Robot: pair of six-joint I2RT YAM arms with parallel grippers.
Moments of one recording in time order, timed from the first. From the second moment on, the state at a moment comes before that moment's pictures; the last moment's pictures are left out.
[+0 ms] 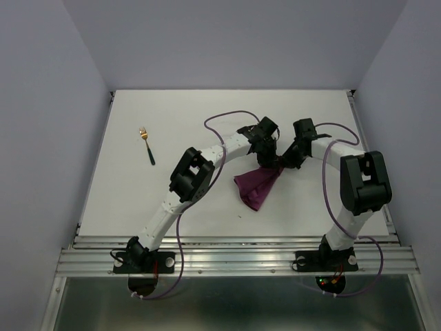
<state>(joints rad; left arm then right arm) -0.82 2.50 2.15 -0.62 0.29 -0.80 0.17 1.80 1.12 -0.45 -0.02 0.89</state>
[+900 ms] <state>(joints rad) -0.82 2.50 2.15 -0.61 0.29 -0.79 0.18 1.78 1.11 -0.43 -0.02 0.80</state>
